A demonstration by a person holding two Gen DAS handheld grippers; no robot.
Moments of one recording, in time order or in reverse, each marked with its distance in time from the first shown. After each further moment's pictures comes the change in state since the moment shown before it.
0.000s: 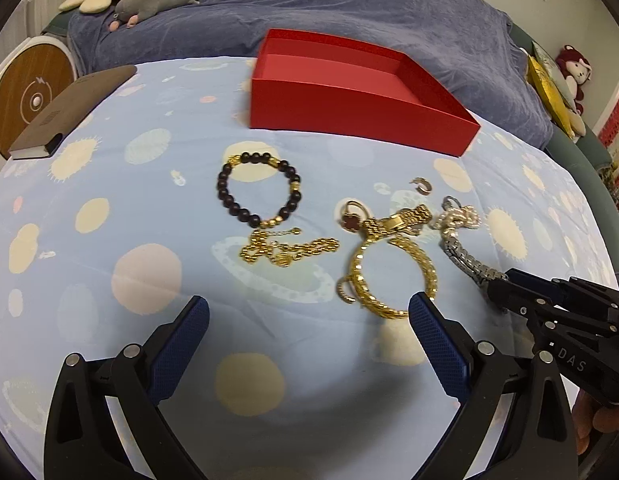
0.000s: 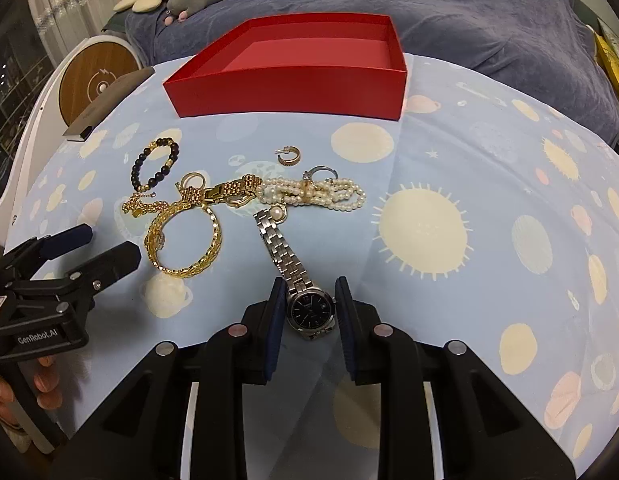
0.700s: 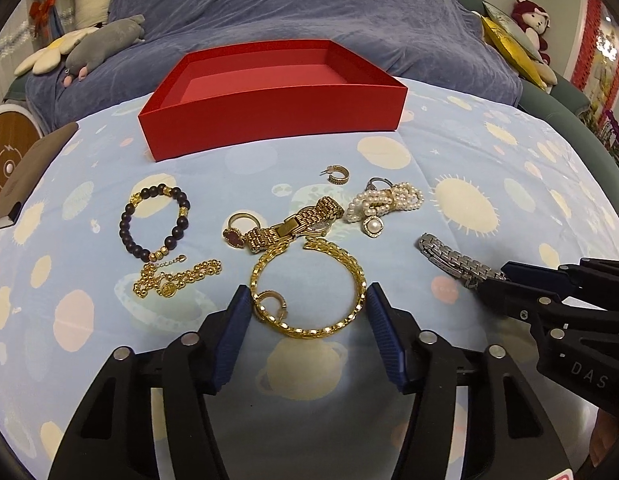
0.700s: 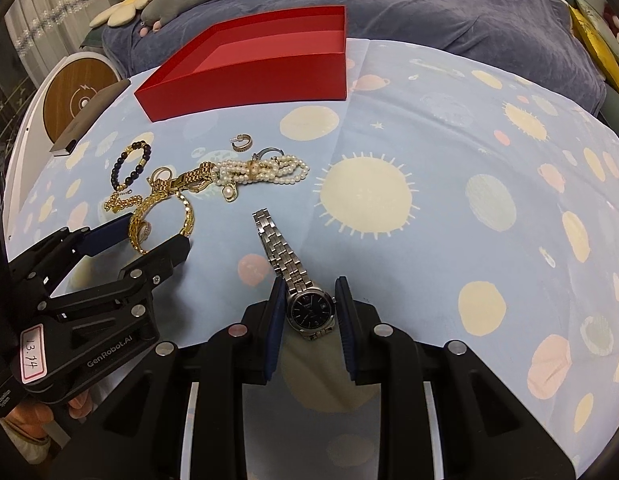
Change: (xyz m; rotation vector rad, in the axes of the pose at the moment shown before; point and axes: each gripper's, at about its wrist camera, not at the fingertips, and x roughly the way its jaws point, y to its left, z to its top) left arm 0.023 -0.068 -0.003 0.196 -0.032 0.003; right arm -0.009 -0.026 -0.016 0.069 0.022 -0.019
